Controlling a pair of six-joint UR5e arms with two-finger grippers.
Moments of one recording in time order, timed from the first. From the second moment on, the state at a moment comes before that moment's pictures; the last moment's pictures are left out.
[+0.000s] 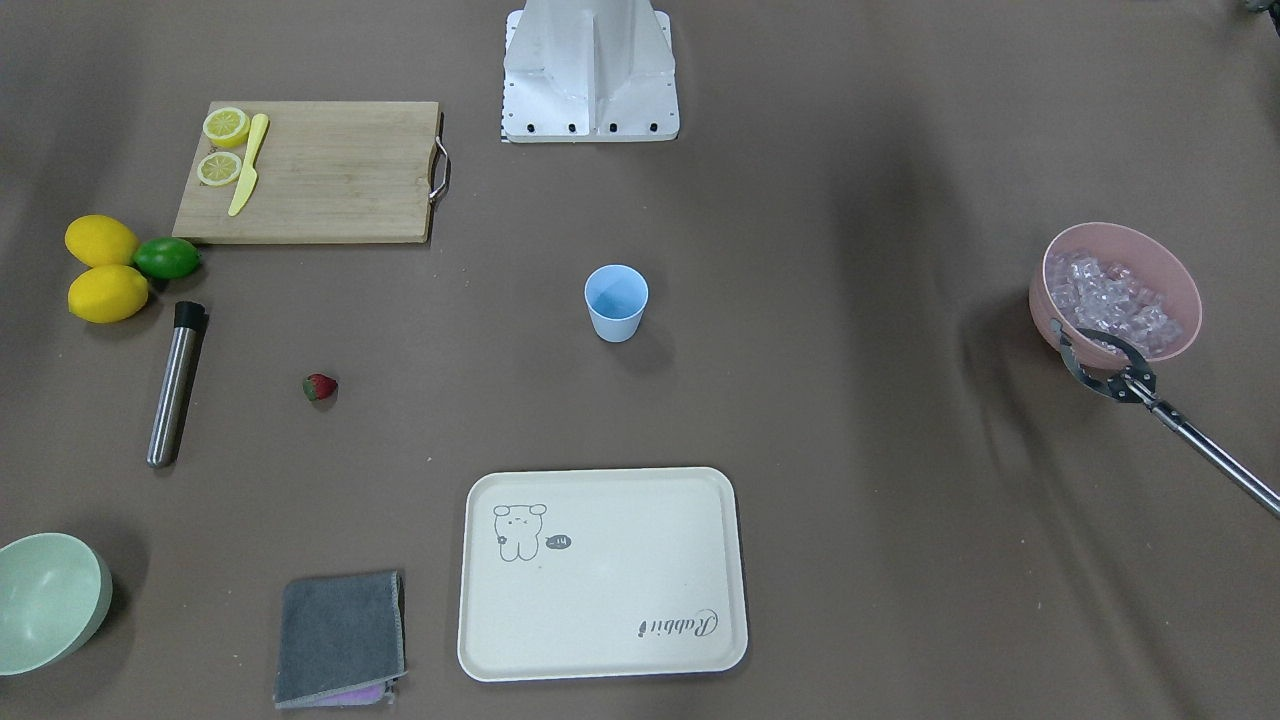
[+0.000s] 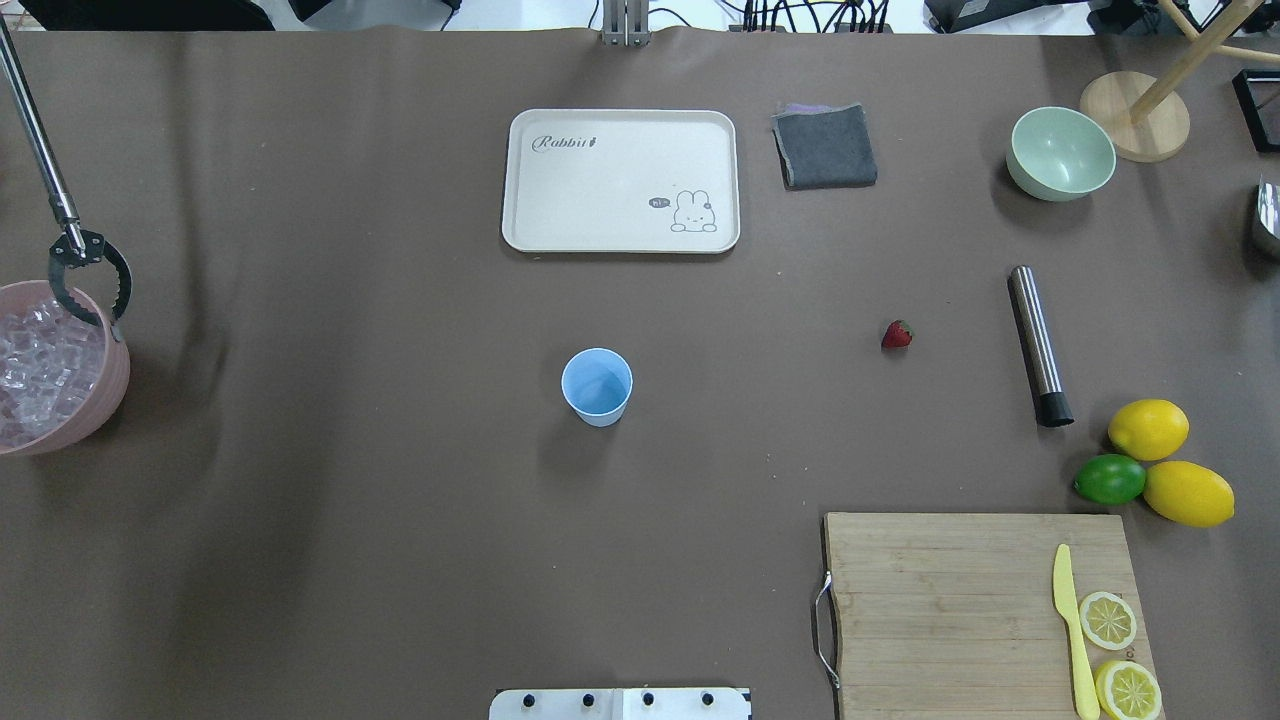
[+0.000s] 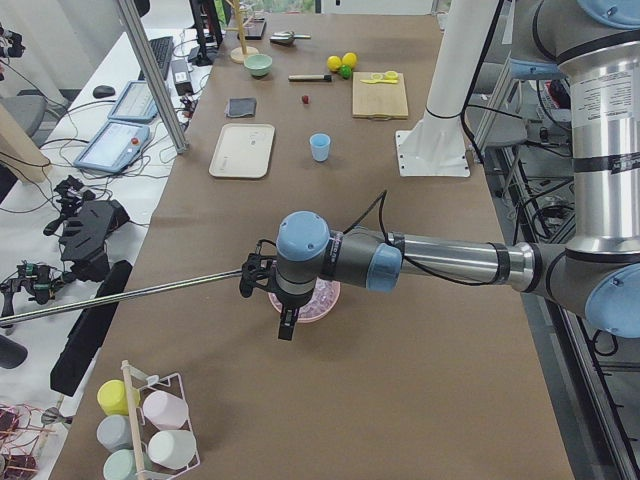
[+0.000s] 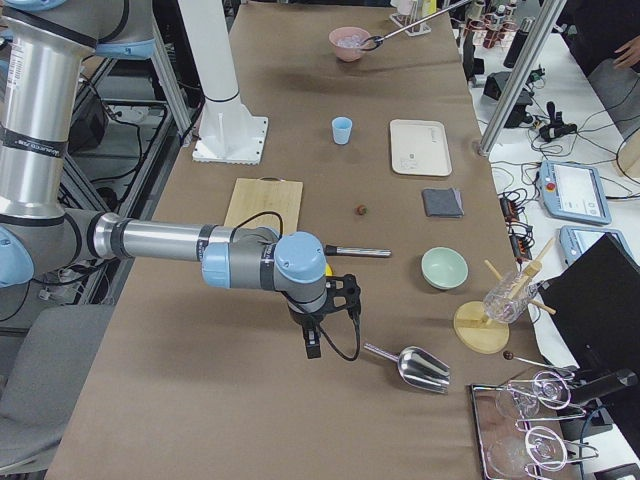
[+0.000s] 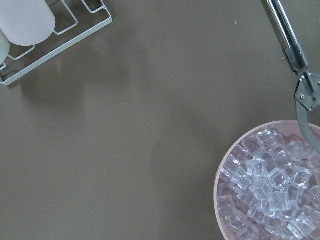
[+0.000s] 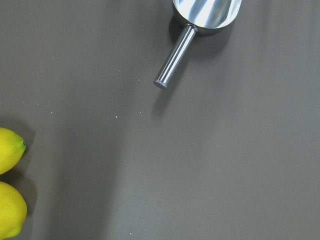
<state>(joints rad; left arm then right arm) -1.58 -1.42 -1.81 -1.70 -2.36 -0.04 1.63 -1.85 1.83 -1.53 2.32 -0.20</state>
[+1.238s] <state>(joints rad) -1.54 -1.41 -1.82 -1.70 -2.36 -0.04 1.63 -1.85 1.83 -1.53 2.34 -0.19</state>
